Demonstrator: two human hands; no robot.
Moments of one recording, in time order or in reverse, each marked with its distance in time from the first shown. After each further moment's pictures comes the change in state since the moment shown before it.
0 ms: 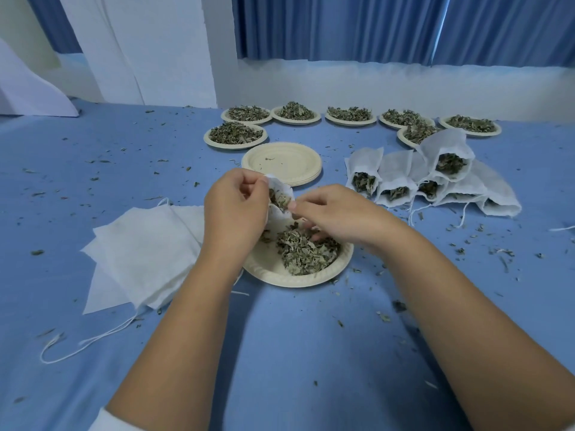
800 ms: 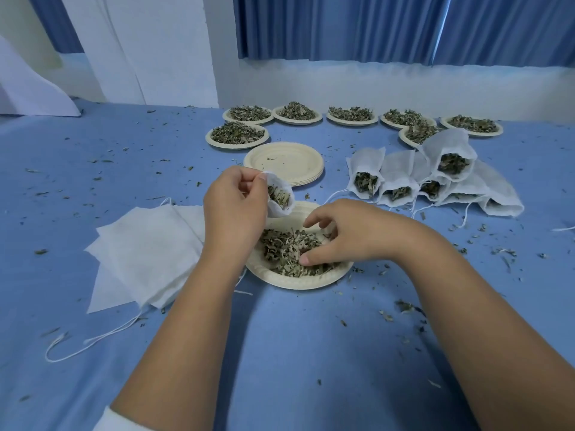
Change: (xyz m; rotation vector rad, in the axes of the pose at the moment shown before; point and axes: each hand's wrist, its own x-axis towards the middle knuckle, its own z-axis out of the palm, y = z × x) left_hand 0.000 -0.001 -0.001 -0.043 0.043 0.020; right_hand -0.014 0.007 -0.014 -0.567 -0.147 -0.051
